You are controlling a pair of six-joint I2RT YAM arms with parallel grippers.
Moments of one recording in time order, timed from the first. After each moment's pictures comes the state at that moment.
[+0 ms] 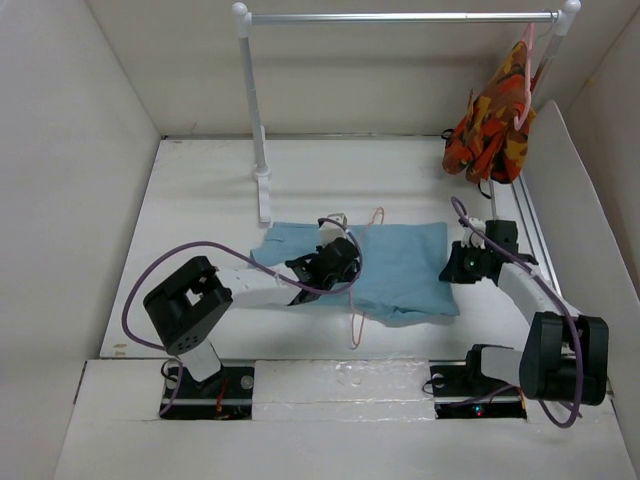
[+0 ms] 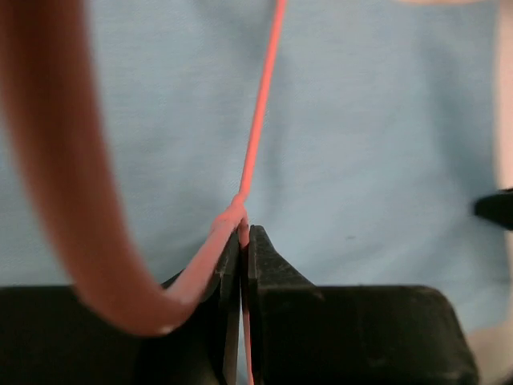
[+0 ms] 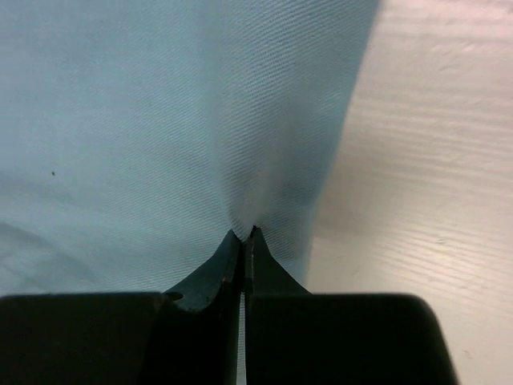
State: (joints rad) left arm -1.00 1.64 0.86 0.12 -0.38 -0.84; right arm -0.11 1.22 0.58 -0.41 -0.45 -0.03
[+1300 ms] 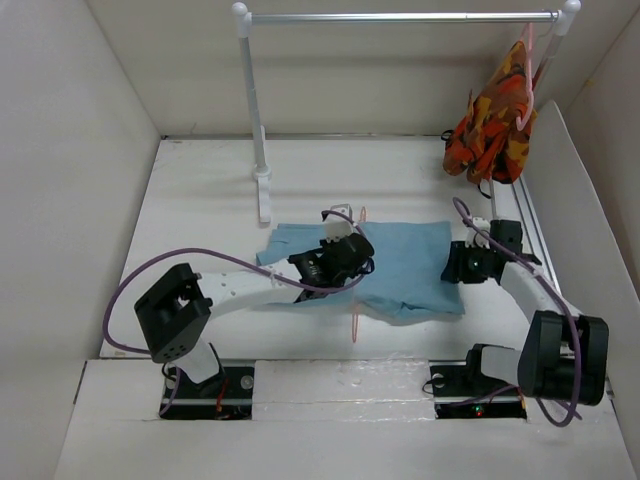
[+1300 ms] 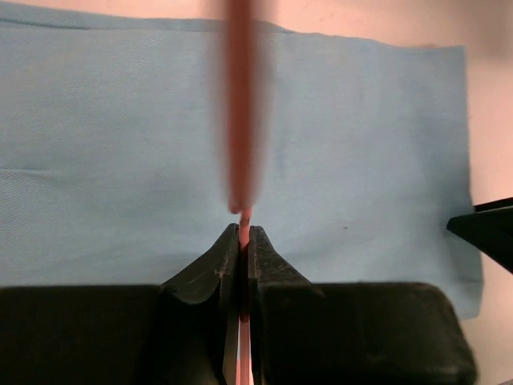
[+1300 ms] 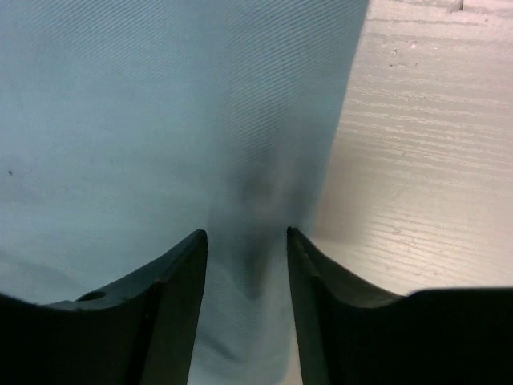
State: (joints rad) left arm -1.07 1.57 1.02 -0.18 -0.57 -0.91; right arm -0.15 1.24 0.61 -0.41 -0.40 -0.10
